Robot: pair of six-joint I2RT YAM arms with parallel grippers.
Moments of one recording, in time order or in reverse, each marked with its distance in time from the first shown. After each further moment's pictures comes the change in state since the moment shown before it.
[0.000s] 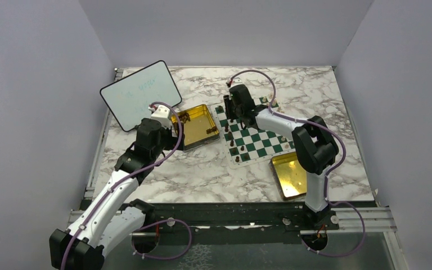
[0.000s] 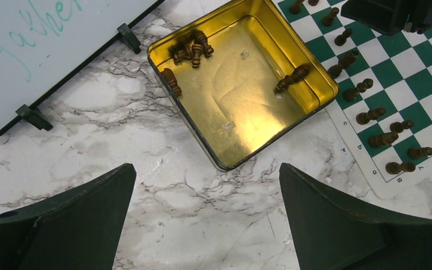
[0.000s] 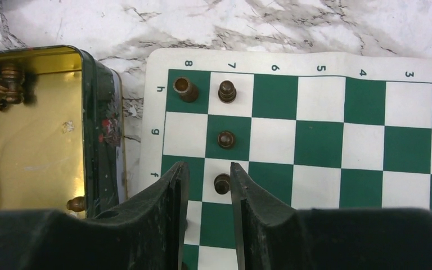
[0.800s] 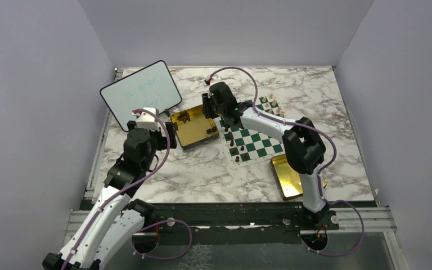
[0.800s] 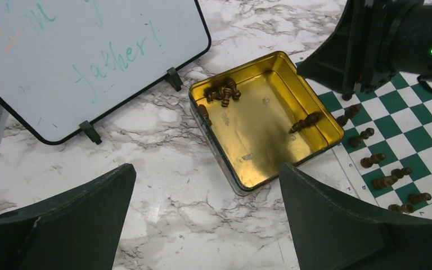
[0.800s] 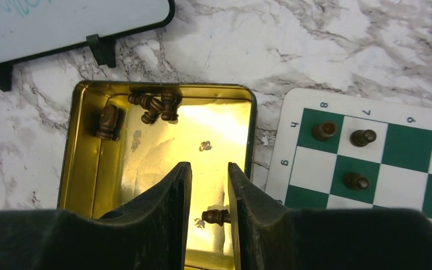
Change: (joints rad) left arm 0.000 -0.188 -0.018 0.007 -0.124 0.000; right arm 0.123 0.069 0.241 -0.087 -0.086 0.091
